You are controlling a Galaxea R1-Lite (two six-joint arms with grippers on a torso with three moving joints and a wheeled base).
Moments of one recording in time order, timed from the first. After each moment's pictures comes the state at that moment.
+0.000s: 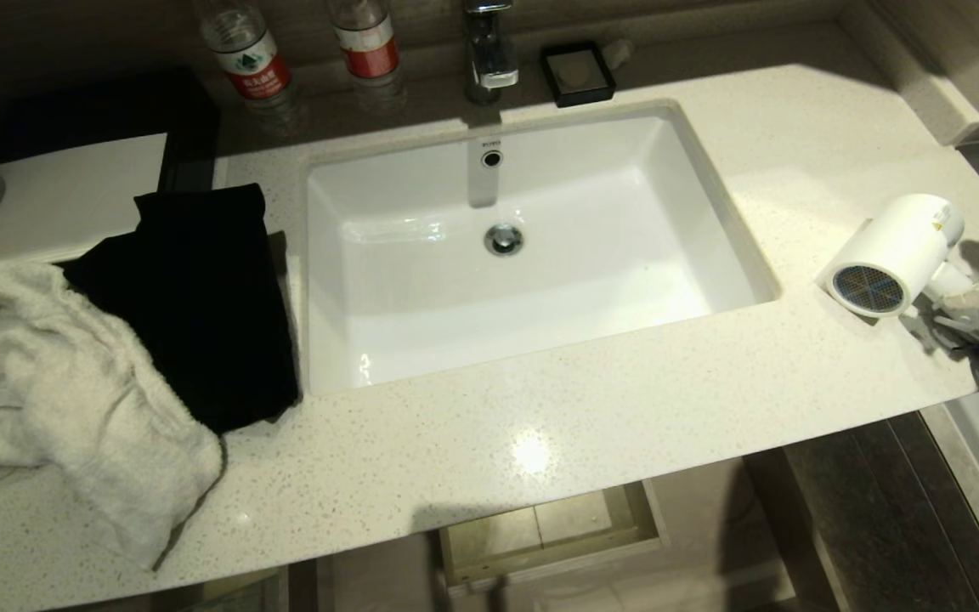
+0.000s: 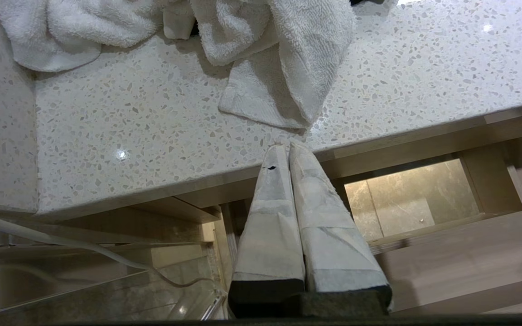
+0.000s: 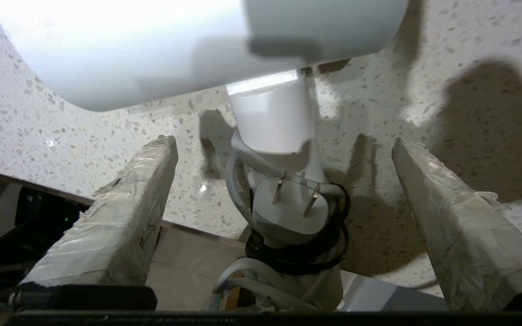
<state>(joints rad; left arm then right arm) 0.00 0.00 0.00 0.00 0.00 0.00 -0.46 1.65 -1.62 0.75 0.53 -0.78</state>
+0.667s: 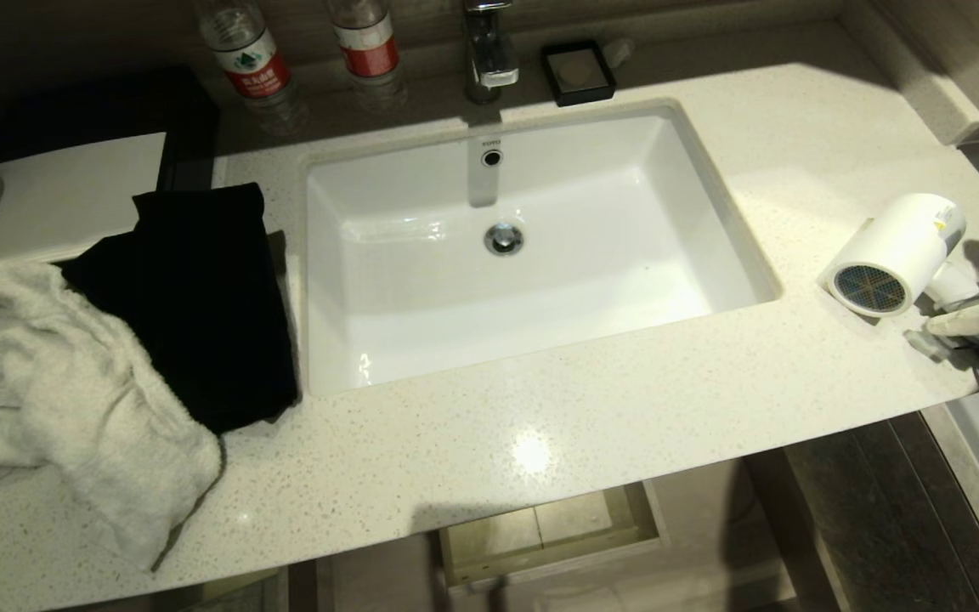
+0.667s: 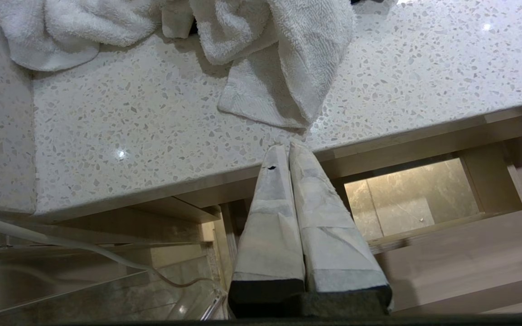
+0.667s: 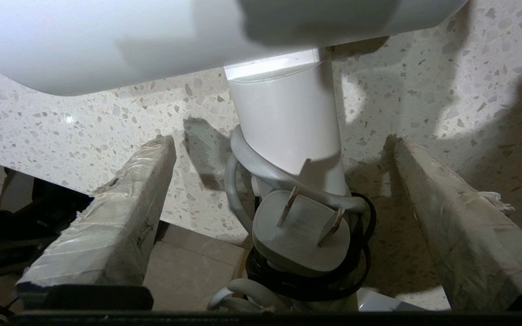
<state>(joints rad) 0.00 0.00 0.00 0.00 0.00 0.00 -0.46 1.71 -1.62 0.80 0.54 -0.84</state>
